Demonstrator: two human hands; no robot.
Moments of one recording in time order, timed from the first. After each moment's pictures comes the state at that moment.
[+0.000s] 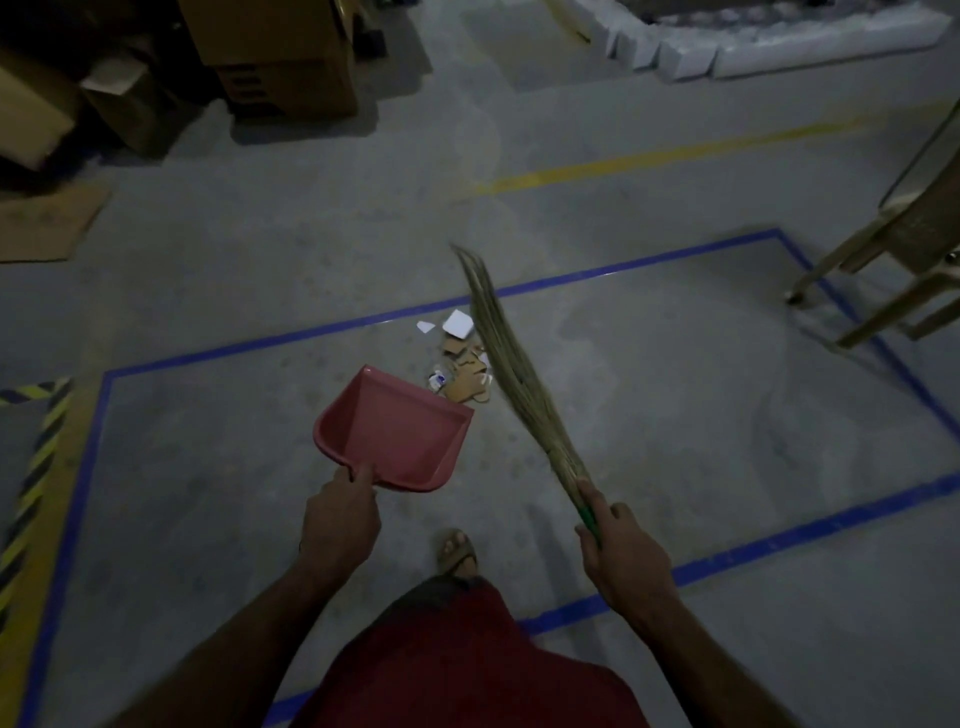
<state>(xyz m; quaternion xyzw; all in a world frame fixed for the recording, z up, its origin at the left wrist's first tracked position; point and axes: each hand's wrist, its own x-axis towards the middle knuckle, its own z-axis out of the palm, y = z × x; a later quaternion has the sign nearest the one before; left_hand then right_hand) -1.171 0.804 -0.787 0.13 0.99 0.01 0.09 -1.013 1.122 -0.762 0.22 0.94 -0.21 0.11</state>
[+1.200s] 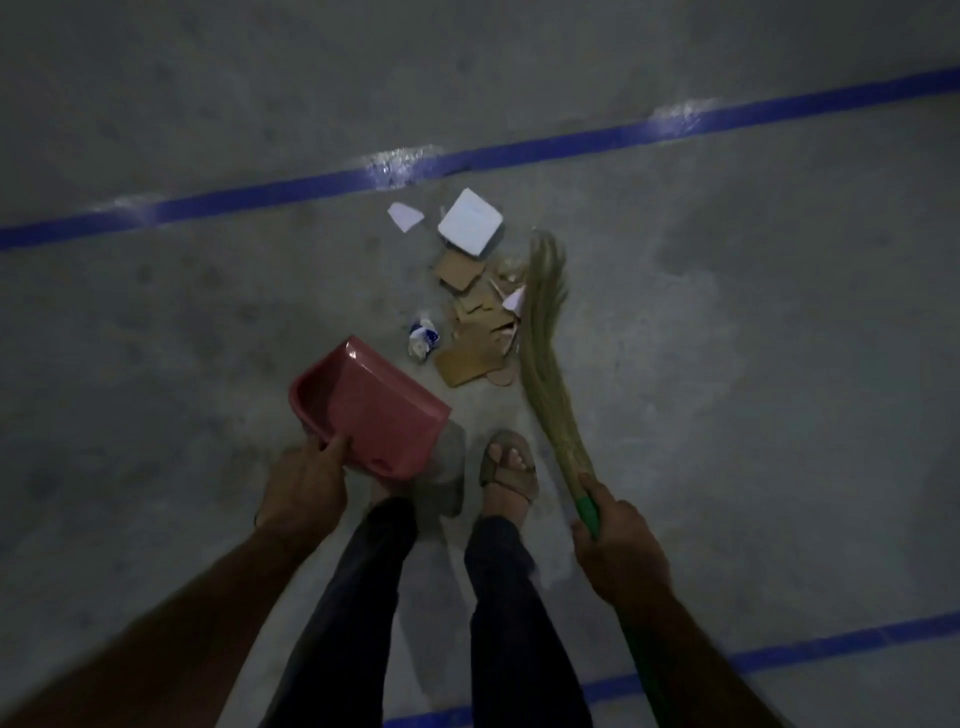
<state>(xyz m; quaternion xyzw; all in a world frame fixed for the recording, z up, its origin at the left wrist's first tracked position) -1.602 0.889 -1.197 0.11 0.93 -0.03 0.36 -1.458 1.224 -1.163 0.30 0.84 -0.27 0.35</state>
